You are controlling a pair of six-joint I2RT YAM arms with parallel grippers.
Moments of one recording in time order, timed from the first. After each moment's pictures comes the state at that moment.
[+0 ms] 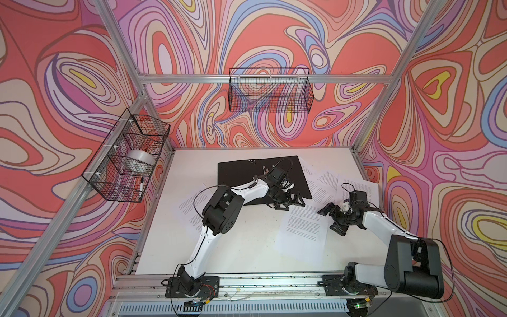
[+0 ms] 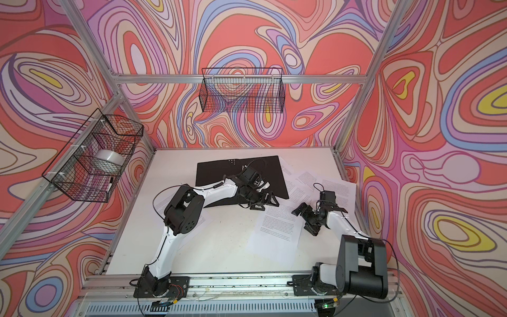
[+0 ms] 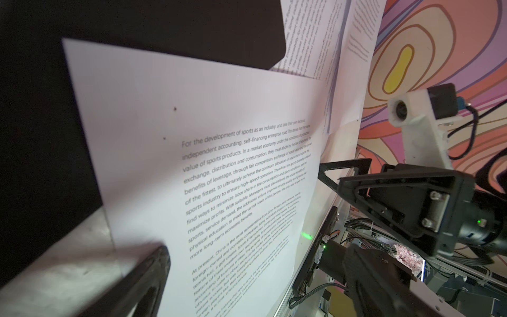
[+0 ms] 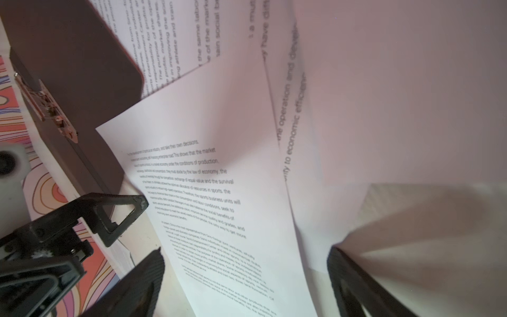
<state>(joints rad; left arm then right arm) -0.71 2.30 1.72 -0.48 0.75 -0.65 -0.16 1.34 0.60 -0.48 -0.51 0.64</state>
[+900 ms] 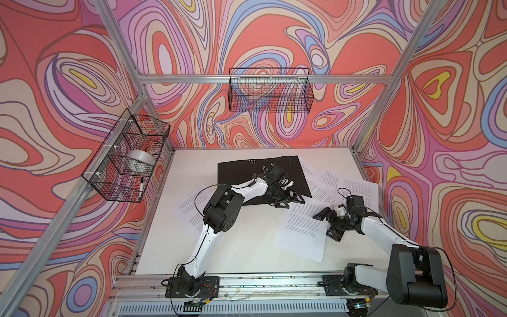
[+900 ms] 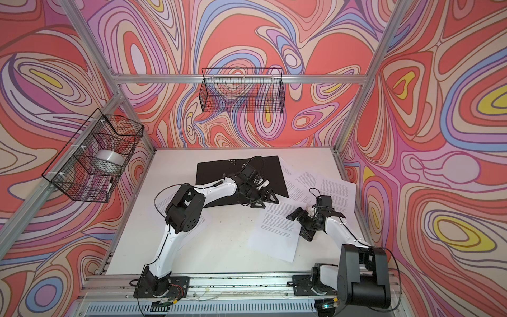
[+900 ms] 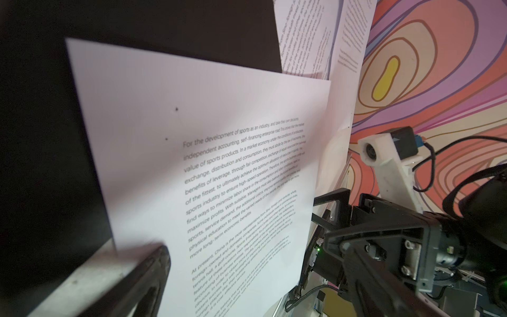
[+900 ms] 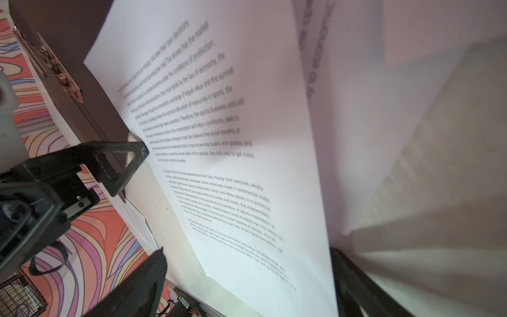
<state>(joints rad) -0.69 2.33 1.75 -0.47 0.78 -0.65 -0.12 1.23 0.54 -0.56 -0.60 0.70</state>
